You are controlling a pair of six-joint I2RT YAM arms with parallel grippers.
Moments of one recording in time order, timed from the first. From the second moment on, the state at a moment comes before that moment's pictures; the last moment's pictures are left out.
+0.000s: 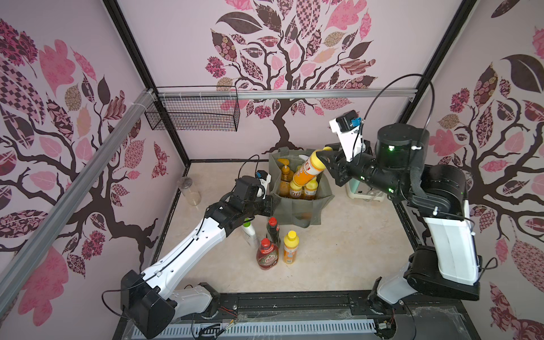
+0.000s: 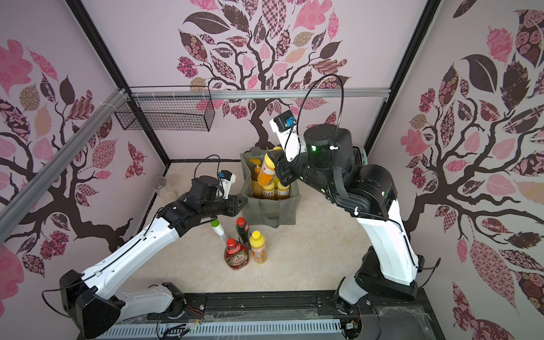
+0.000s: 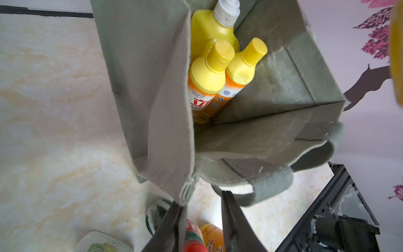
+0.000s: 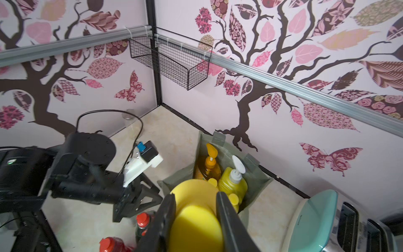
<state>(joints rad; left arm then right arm) -0.61 1.25 1.15 -0.55 0.14 -0.38 0.89 1.57 2.49 -1.18 0.30 -0.04</state>
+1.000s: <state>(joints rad) -0.54 1.36 1.30 -0.55 0.16 -0.37 0.71 1.83 2.19 -0.90 0.03 -0.04</state>
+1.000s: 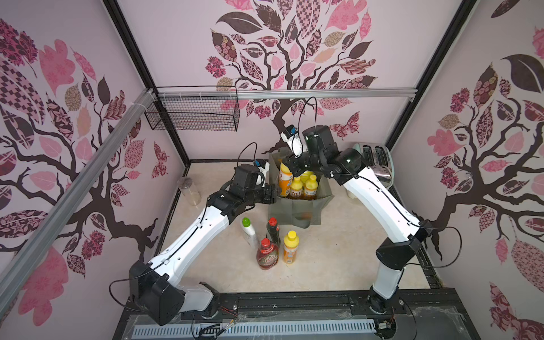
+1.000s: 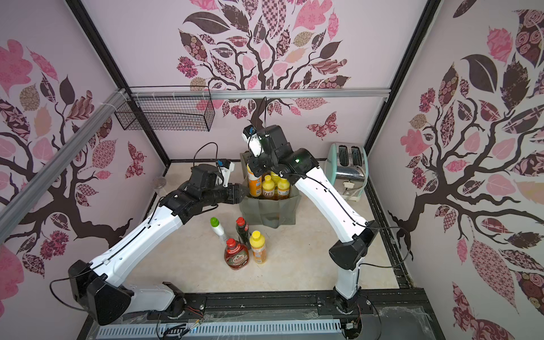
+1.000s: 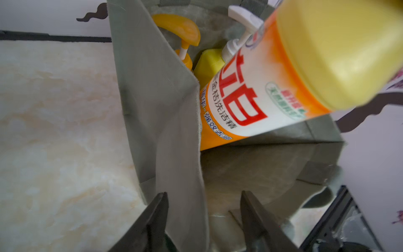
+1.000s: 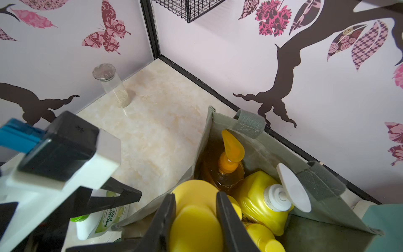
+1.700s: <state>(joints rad) -0.54 1.36 1.30 -0.57 0.20 -0.37 0.70 1.83 1.83 -0.63 0.04 -0.05</state>
